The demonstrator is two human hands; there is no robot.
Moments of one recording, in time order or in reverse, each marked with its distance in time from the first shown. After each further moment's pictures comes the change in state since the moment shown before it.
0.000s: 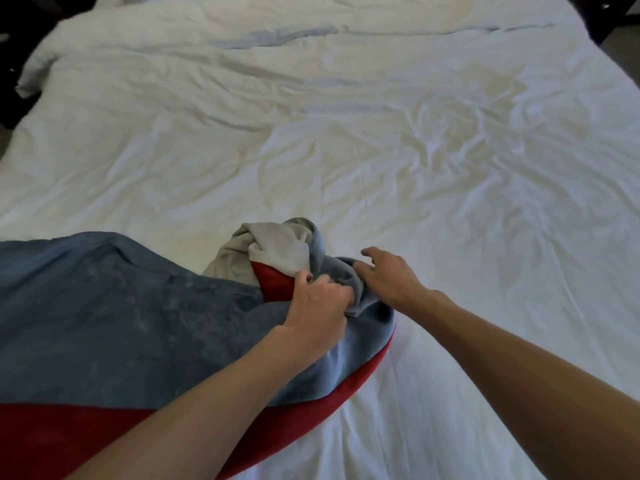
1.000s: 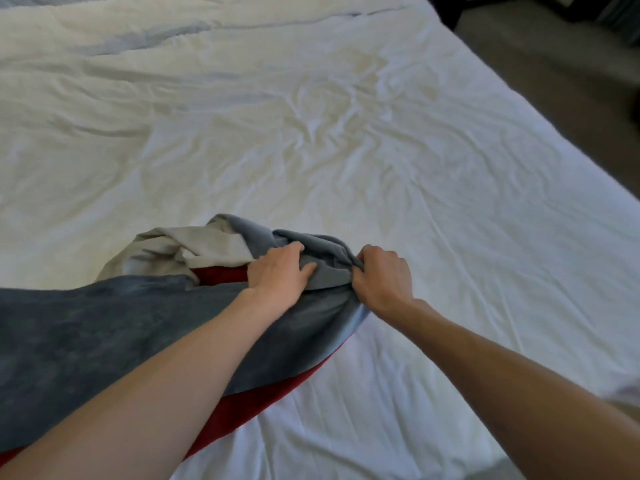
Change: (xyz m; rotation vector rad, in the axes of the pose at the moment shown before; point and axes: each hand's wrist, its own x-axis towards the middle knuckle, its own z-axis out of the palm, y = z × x) left_hand 0.043 0.104 0.024 -0.175 -0.113 -0.171; right_hand -0.123 0.115 -0.048 -0.134 0.335 0.192
